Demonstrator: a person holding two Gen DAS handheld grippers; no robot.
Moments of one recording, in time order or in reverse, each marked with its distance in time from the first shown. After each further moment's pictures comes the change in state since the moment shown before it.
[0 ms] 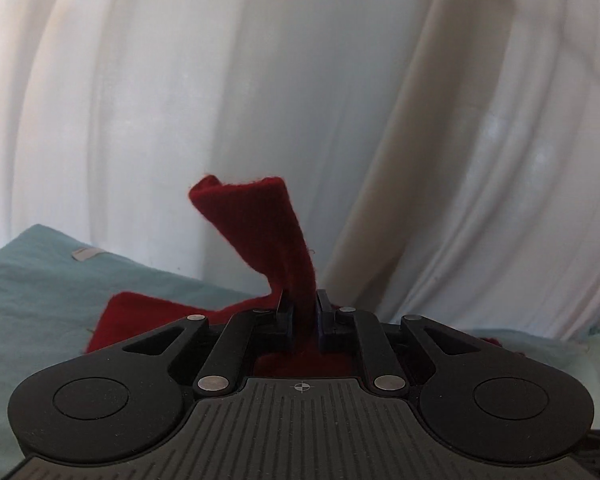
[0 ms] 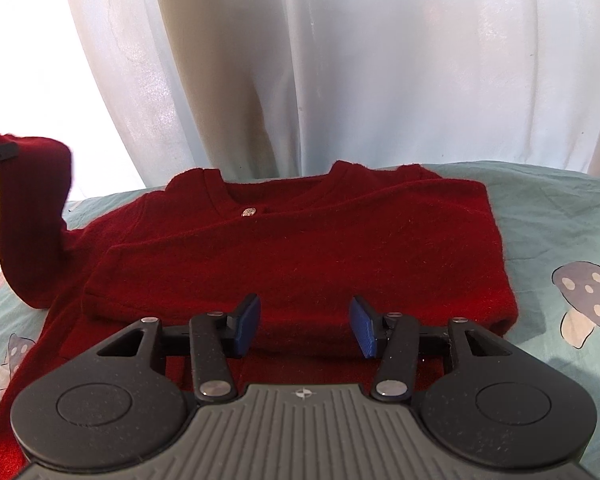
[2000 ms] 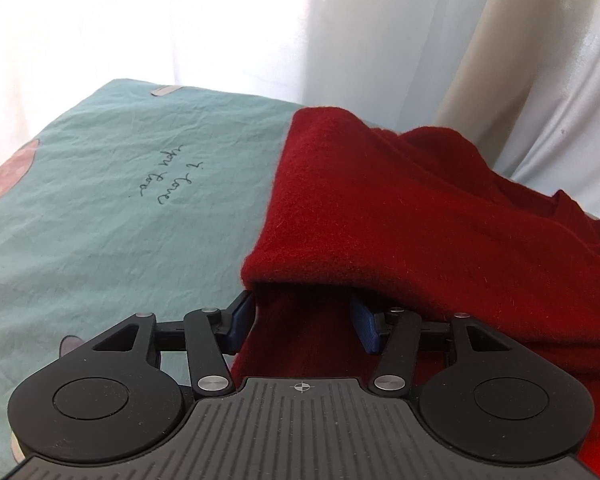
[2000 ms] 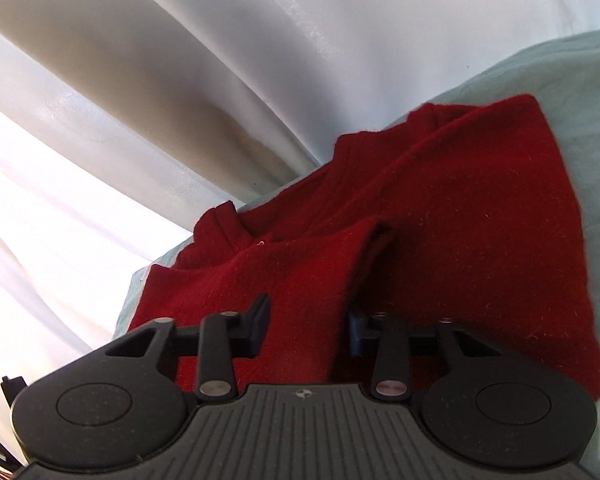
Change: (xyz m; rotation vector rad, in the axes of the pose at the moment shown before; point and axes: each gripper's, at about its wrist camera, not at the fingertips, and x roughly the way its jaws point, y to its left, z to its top) left arm 0.035 0.046 -0.077 -0.077 0.346 0.306; right arm 0.072 -0.068 0.031 0.361 0.127 0.350
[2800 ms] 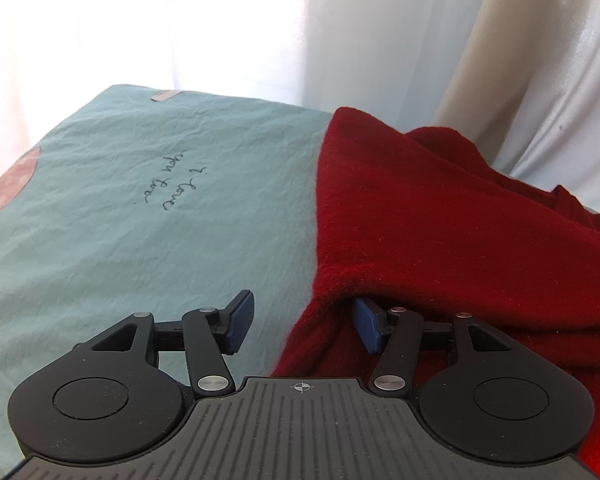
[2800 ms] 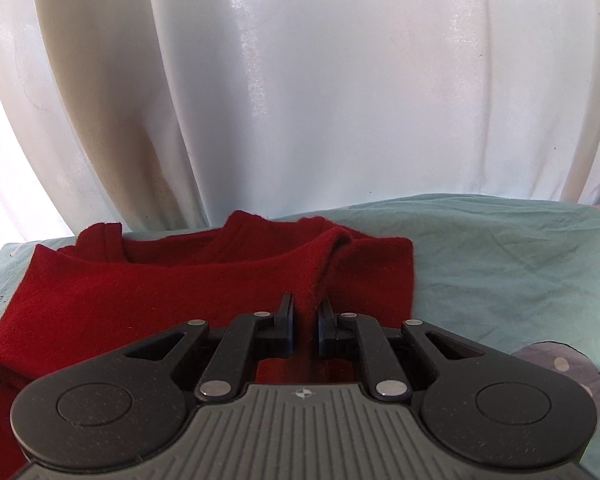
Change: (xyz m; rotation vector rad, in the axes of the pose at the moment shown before) left arm -0.004 0.002 0.002 0.023 0.010 -0.001; right arm -0.036 0.004 0.011 -0.305 -0.188 -0.412
